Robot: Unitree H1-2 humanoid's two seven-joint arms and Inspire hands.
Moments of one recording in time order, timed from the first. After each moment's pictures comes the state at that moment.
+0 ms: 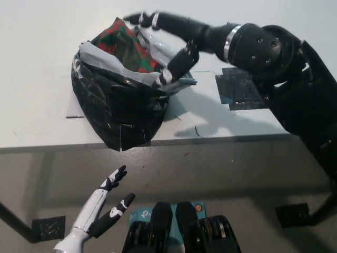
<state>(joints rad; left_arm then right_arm) -0.05 0.22 -0.12 0.13 0.23 -0.25 -0.10 -1.13 -0.25 0.47 0.21 -0.18 0.41 0.64</state>
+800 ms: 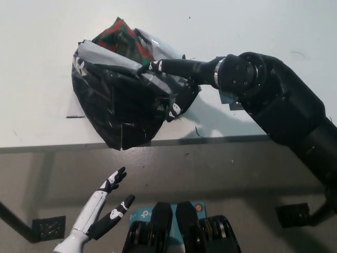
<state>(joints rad) -0.04 0.22 -0.12 0.13 0.22 -0.25 -0.10 -1.11 -0.24 0.58 0.42 -0.31 0.32 0.66</state>
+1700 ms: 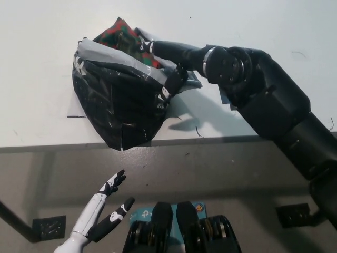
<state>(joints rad) -0.04 0.22 -0.12 0.14 0.21 -0.26 -0.10 -1.14 -0.17 0.52 0.49 -0.39 0.26 0.57</state>
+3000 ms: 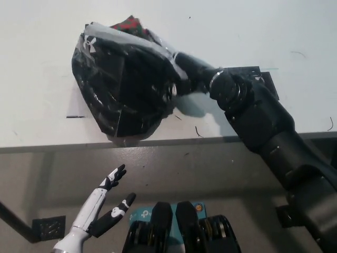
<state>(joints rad) -0.06 0.22 -0.12 0.12 0.22 -0.25 -0.10 -1.12 -0.07 0.37 0.89 -0.41 0.09 0.23</state>
